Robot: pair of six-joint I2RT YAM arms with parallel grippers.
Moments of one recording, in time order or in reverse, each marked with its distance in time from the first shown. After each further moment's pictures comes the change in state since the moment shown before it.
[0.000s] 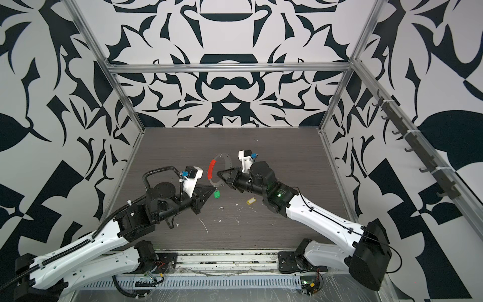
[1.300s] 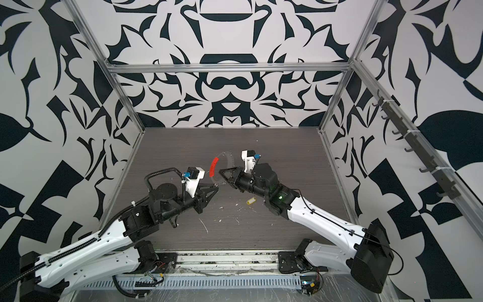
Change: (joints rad) left arm 0.005 0.020 -0.055 0.110 0.007 0.026; right arm -0.003 -0.024 -0.039 0.071 0.044 0.040
